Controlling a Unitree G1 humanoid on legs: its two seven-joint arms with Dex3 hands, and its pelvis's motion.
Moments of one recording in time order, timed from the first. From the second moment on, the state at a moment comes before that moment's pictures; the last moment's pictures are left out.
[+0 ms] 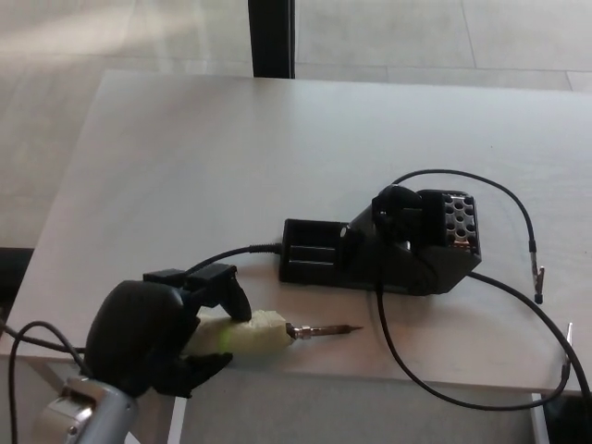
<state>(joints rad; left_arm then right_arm) -0.03 0.48 -0.33 0.26 0.73 -0.40 0.35 -0.03 -0.73 -0.49 1.21 0.15 -0.18 0.16</state>
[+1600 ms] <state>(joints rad) -0.11 0.76 -0.49 0.09 1.06 -0.21 0.14 -0.05 -0.76 -0.48 1.21 0.16 -0.18 0.17</state>
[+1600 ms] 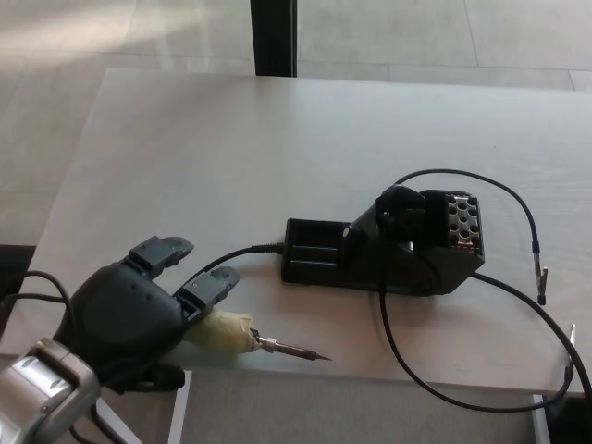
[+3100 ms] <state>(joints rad) 0.12 0.77 0.39 -0.21 0.55 -0.10 -0.32 -0.05 -0.76 -0.48 1.21 0.16 -0.18 0.17</state>
